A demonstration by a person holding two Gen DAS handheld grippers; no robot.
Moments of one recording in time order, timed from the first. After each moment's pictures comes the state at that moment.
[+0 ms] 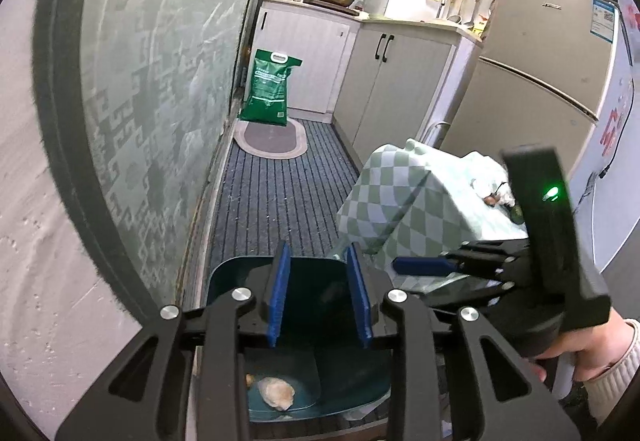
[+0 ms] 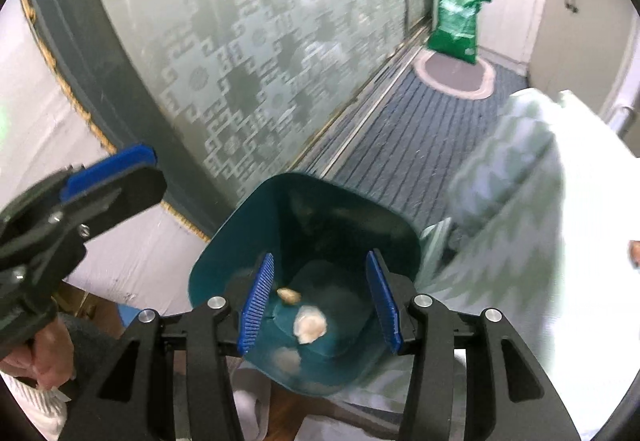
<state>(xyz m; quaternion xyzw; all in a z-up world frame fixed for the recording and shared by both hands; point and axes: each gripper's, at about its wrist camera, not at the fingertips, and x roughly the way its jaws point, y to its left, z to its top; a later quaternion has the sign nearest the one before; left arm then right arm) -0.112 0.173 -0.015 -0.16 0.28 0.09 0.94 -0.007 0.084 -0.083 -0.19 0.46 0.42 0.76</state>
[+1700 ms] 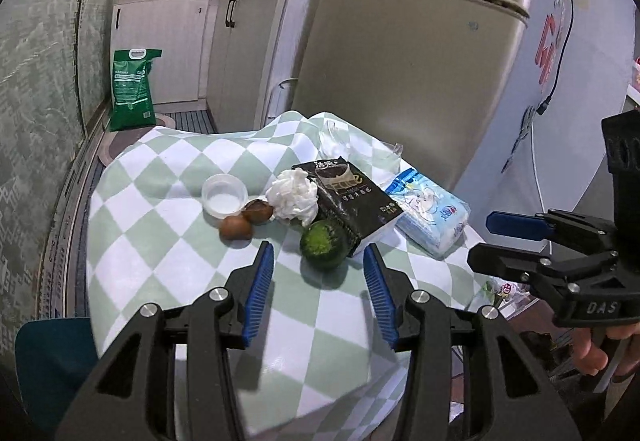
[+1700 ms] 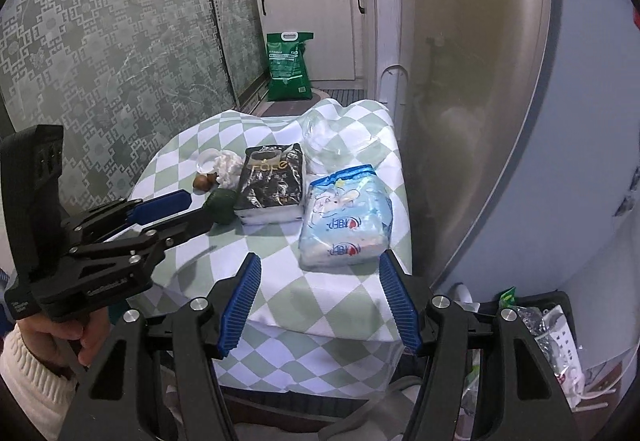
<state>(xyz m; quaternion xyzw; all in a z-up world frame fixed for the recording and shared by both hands) 0.074 -0.043 -0.026 -0.10 0.31 -0.07 0.94 0.071 -0.222 -0.009 -0.09 0.40 0.25 0.88</state>
